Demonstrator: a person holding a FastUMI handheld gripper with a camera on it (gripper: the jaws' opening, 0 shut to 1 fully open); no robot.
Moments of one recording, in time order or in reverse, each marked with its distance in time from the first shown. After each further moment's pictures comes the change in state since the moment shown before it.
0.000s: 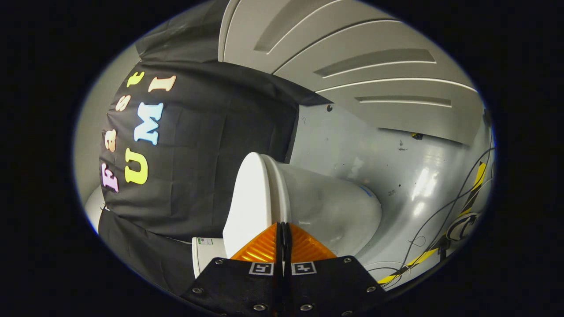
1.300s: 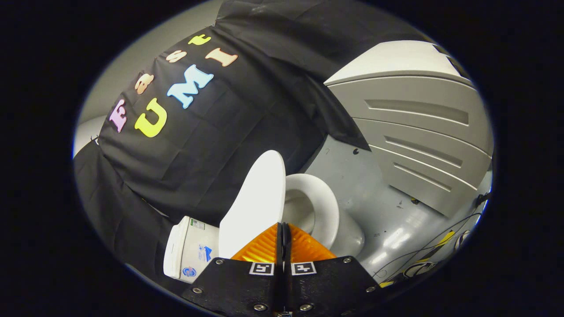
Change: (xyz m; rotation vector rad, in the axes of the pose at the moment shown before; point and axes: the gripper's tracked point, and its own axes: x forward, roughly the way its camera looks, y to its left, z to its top) arm -0.051 0.120 0.011 -0.437 -0.113 -0.018
